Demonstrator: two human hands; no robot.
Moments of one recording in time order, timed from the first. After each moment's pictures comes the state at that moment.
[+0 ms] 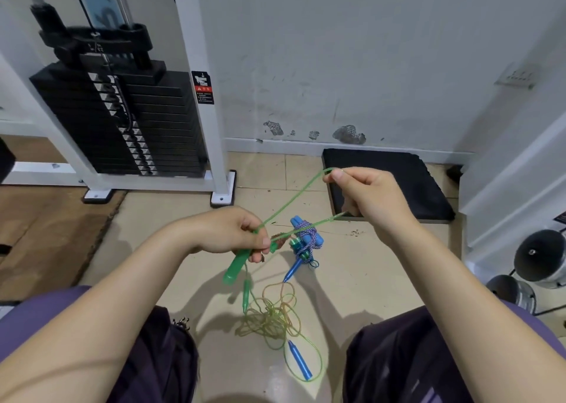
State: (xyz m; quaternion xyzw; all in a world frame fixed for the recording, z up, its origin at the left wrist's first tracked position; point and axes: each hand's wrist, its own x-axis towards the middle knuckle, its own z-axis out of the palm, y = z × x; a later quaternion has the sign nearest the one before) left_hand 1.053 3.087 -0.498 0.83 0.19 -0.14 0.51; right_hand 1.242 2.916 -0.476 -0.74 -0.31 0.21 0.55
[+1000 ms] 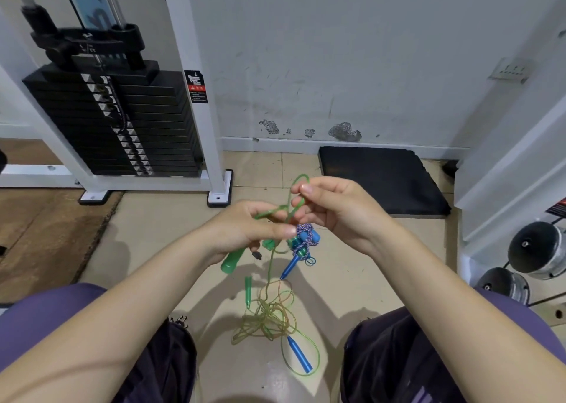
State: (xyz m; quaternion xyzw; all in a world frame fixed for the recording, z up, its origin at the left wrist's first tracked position) left_hand 1.068 3.046 -0.496 0.72 0.24 0.01 0.65; right_hand 1.212 2.916 -0.475 -0.53 -0.28 0.48 0.64
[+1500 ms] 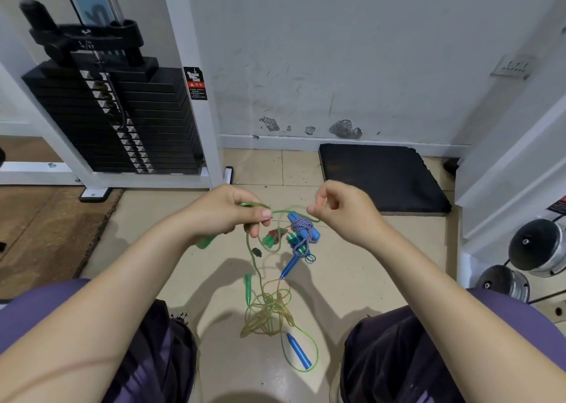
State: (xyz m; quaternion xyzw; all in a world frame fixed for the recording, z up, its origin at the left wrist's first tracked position) left_hand 1.061 3.075 -0.492 0.80 0.24 0.01 0.56; right_hand 1.233 2.910 -0.502 -0.84 -0.41 0.16 0.31
